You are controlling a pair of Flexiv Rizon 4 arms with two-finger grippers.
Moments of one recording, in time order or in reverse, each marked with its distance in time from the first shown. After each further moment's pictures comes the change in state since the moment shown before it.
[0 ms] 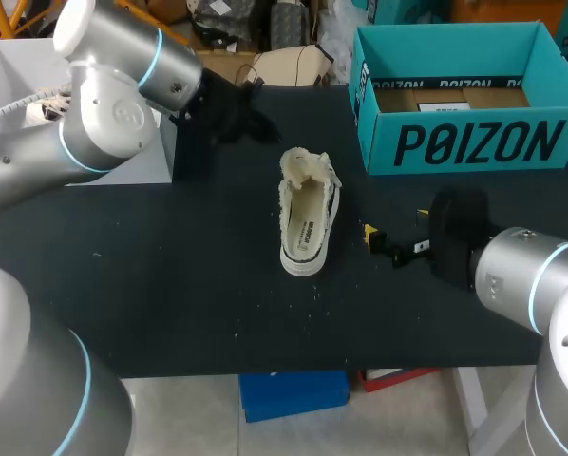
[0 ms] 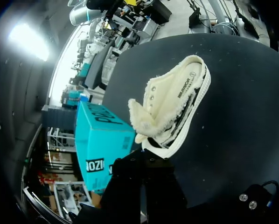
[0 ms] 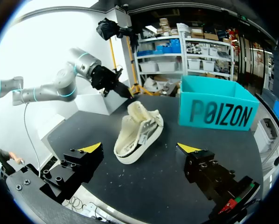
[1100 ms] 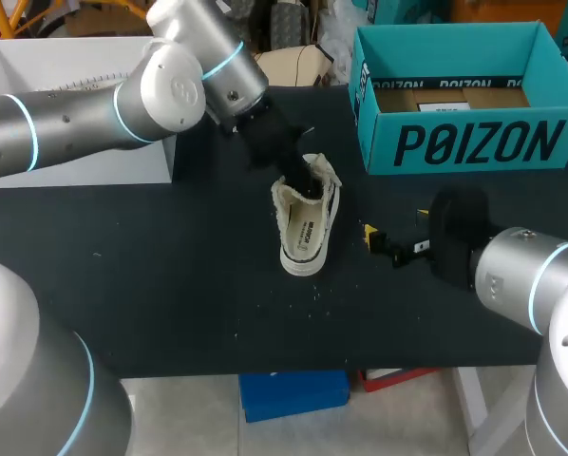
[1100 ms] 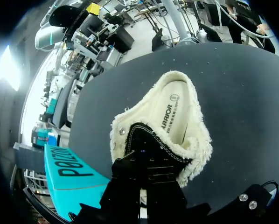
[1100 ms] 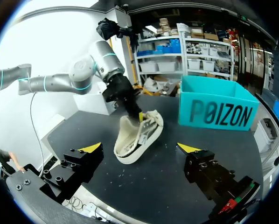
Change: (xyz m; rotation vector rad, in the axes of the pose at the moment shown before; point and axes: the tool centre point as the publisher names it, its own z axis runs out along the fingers) left arm 0.039 -0.067 0.079 0.321 0.303 0.168; right arm 0.000 0.000 0.000 0.000 0.000 0.000
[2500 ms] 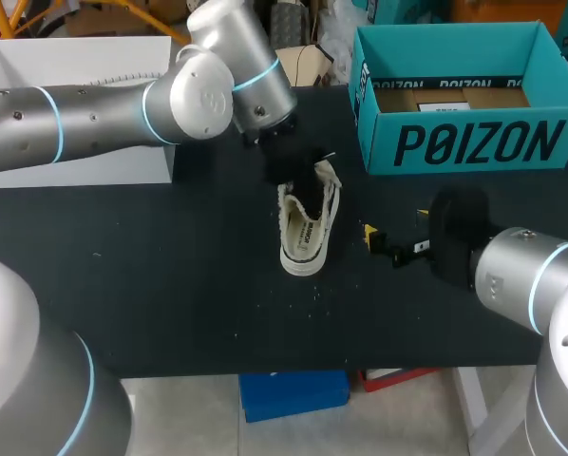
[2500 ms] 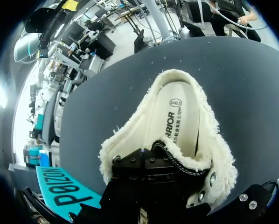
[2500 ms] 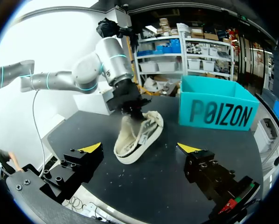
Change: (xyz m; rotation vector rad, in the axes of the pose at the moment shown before) left arm -0.007 -0.013 0.036 0.031 0.111 0.126; right arm 0.000 0.000 0.000 0.000 0.000 0.000
